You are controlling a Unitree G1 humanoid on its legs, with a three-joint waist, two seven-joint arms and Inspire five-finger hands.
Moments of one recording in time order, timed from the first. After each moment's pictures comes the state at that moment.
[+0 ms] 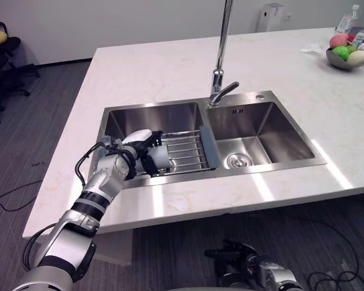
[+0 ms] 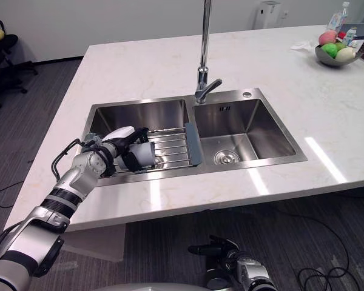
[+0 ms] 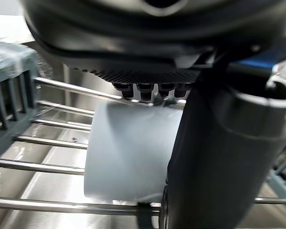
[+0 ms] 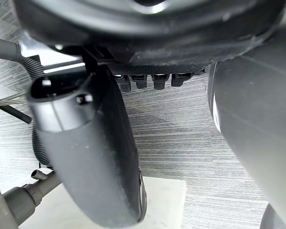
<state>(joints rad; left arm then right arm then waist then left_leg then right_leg) -0.63 0.50 -0.34 0.49 0.59 0.15 -0.33 -0.03 -0.19 0.09 0.88 0.20 0.27 0.24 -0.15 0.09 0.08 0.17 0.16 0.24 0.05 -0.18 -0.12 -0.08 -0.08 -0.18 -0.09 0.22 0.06</state>
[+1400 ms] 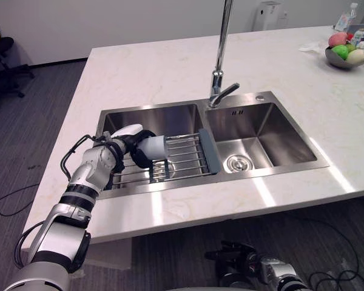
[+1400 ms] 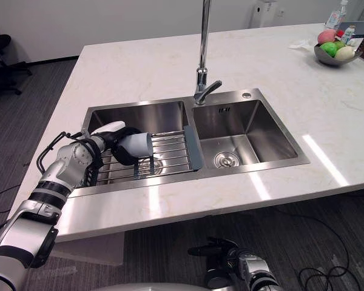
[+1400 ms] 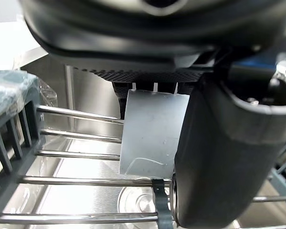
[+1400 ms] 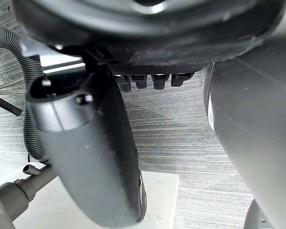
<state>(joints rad) -0.66 0.56 -0.25 0.60 0.55 -0.02 -0.39 -0.07 -0.20 0.08 0.94 0.15 0.29 0.33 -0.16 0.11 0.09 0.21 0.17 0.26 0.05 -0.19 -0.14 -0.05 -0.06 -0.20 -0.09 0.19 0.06</state>
